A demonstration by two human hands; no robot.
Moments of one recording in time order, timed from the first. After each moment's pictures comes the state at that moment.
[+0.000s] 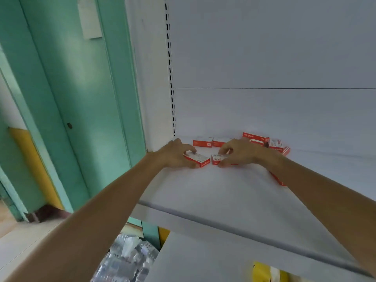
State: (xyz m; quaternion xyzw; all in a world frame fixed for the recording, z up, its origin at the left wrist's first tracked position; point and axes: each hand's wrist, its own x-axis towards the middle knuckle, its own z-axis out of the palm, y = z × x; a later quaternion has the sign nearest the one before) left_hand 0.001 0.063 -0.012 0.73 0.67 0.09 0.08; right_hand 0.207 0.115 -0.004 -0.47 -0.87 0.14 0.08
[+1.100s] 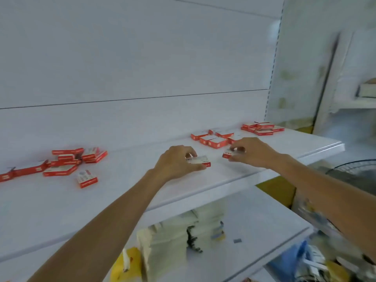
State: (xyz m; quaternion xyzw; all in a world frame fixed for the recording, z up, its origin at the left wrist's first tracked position) left_hand 0.404 -0.027 -0.005 0.90 0.35 0.20 0.14; right_hand 0.614 -0.124 0.009 -0.78 -0.61 -0.02 0.15
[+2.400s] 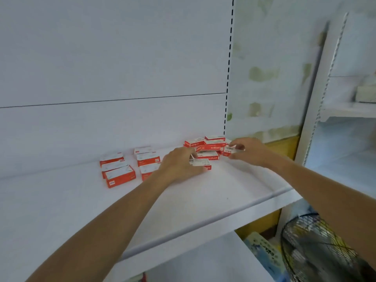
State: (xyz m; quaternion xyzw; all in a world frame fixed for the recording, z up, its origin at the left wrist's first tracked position) left_hand 0.777 0.015 -0.017 0.90 0.37 0.20 0.09; right_hand 0.981 -0.073 -0.002 -0.77 -0.58 0.01 0.27
